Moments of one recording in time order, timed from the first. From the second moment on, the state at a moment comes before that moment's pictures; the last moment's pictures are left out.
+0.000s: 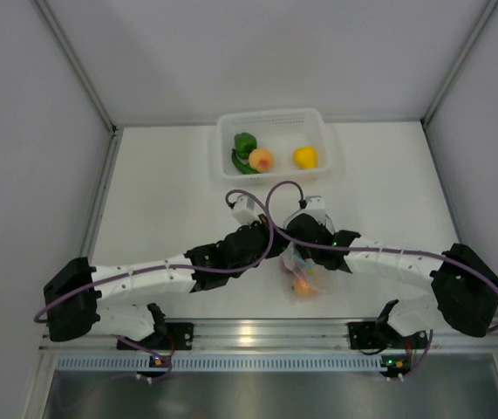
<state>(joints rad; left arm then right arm) -1.15 1.28 0.77 0.17 -0.44 -1.12 0.90 1.36 0.74 -0.32 0.52 0.65</state>
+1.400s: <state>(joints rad) -1.15 1.27 0.74 0.10 -0.54 -1.02 0.94 1.26 0.58 -0.13 0.31 0.74</state>
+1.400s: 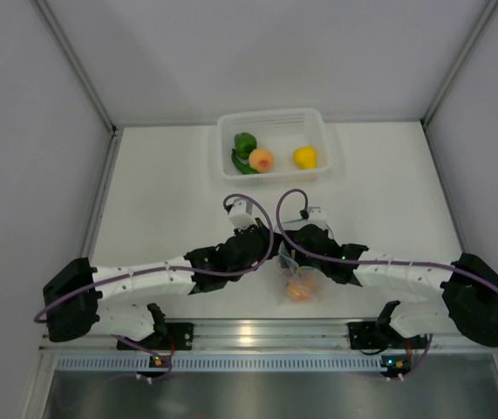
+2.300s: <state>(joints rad) -1.16 1.26 0.73 0.15 -0.55 -1.02 1.11 1.18 0.66 -0.32 0.52 0.72</state>
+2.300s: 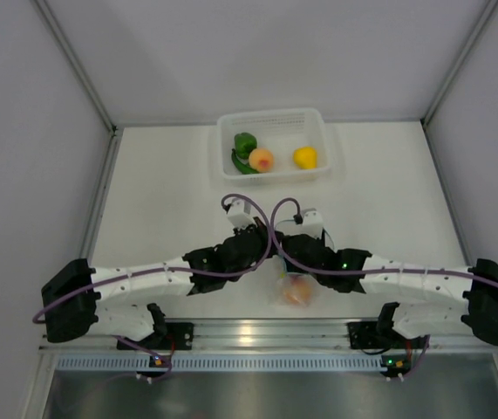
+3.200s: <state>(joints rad) -1.16 1.27 0.71 0.17 -0.55 -1.00 1.12 0.96 0.98 -0.53 0.63 0.50</state>
